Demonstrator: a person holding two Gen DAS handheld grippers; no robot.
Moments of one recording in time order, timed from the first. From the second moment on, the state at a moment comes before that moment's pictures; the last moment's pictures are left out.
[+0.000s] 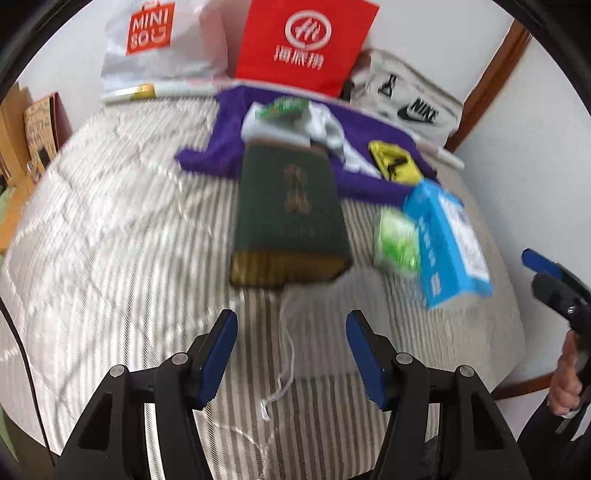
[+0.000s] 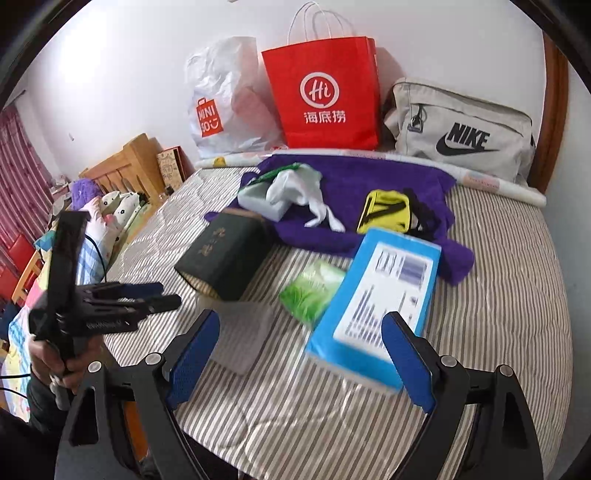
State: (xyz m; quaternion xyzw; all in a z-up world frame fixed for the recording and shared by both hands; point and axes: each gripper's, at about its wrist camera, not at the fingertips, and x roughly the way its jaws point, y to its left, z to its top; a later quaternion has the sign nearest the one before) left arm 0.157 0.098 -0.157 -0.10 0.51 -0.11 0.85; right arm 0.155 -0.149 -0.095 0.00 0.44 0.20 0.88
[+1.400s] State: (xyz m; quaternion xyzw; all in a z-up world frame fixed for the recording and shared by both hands) left arm 0.174 0.001 -0.200 0.02 0.54 -0.03 0.84; right arm 0.125 -0.194 -0.149 0.09 0.47 0.19 0.86
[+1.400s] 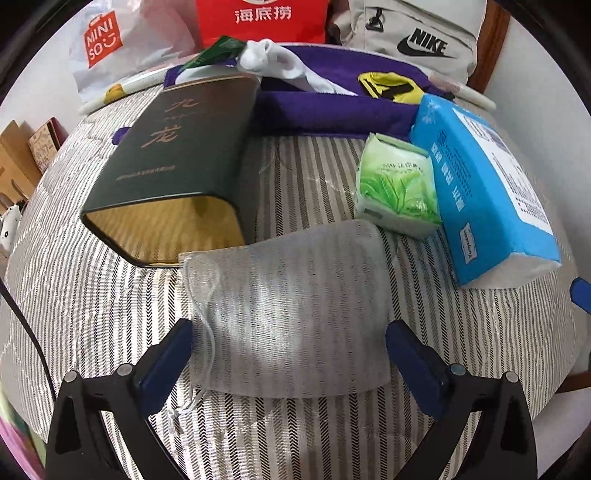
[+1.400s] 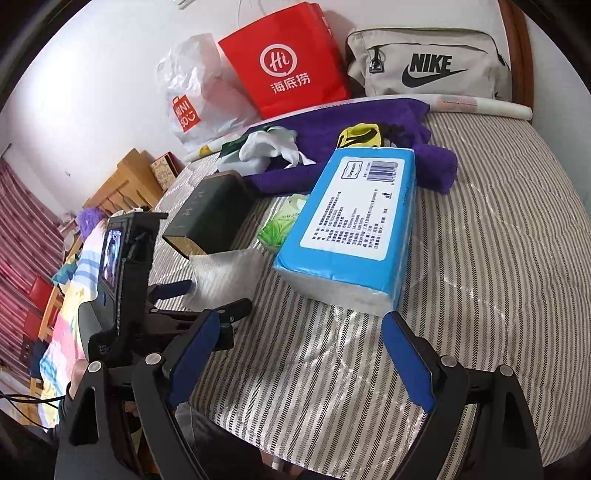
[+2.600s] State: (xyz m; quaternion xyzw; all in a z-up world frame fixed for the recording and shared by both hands) left arm 0.142 0.132 -0.189 -0.03 0.50 -0.06 0.86; right arm 0.194 -0.058 -0.175 -0.16 0.45 0.20 0.85
